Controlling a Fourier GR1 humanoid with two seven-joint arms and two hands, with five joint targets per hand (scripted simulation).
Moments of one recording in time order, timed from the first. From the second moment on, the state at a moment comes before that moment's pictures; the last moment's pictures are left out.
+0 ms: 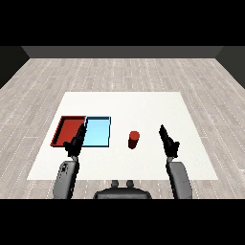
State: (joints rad) left arm -0.02 0.09 -0.01 -1.59 0.01 -0.02 -0.02; right arm -0.01 -0.10 0.01 -1.58 0.03 0.02 0.00
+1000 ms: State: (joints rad) left arm -0.01 0.04 0.04 -1.61 0.03 -0.05 -0.40; right arm 0.10 -0.16 -0.15 -1.62 -0.15 0.26 -0.37
